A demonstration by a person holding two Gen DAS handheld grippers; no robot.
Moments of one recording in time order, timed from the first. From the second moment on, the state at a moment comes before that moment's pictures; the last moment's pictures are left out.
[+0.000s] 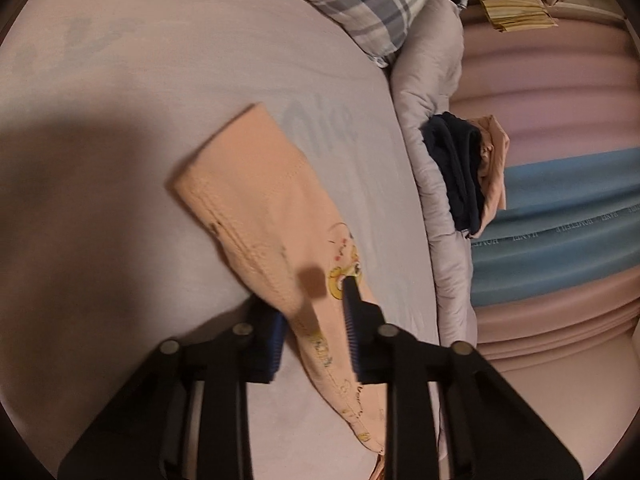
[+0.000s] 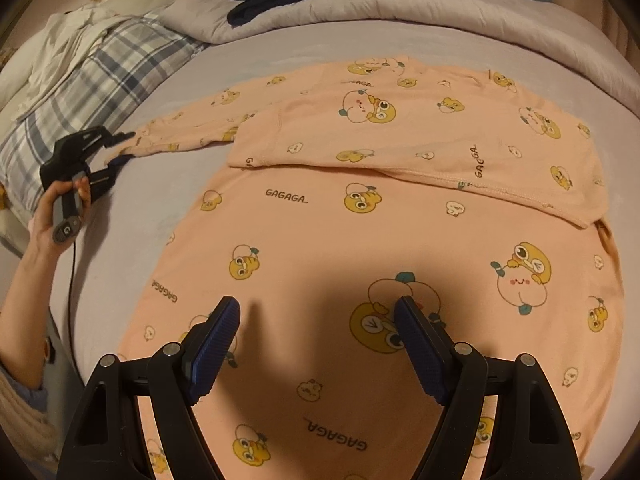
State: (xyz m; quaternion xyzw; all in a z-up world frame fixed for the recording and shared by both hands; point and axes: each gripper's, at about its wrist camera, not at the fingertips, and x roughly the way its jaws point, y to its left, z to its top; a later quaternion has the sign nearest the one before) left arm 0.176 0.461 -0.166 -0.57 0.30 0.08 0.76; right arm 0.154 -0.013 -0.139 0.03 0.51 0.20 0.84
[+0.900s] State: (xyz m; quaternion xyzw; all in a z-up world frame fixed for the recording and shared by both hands) left arm 0.205 0.310 -0.057 -0.35 0.33 -0.03 0.88; right arm 0.144 -0.061 -0.133 0.08 0.49 0.19 0.85
